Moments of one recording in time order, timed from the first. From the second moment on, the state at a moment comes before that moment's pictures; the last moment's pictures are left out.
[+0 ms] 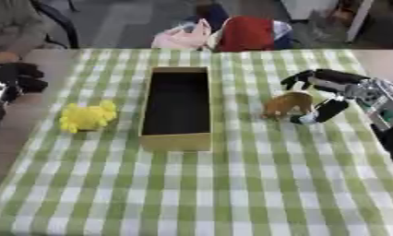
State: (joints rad) left arm -0.24 0.44 0.09 -1.75 0.14 -0.08 -0.23; right arm -0.89 -0.48 0.15 -0.71 0.77 -0.62 0.40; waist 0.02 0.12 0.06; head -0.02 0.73
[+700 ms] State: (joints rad) left arm -0.24 0.44 0.09 -1.75 0.14 -0.08 -0.23; right arm -0.89 -0.48 0.15 -0.69 0.87 -0.60 0.23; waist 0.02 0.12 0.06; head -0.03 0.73
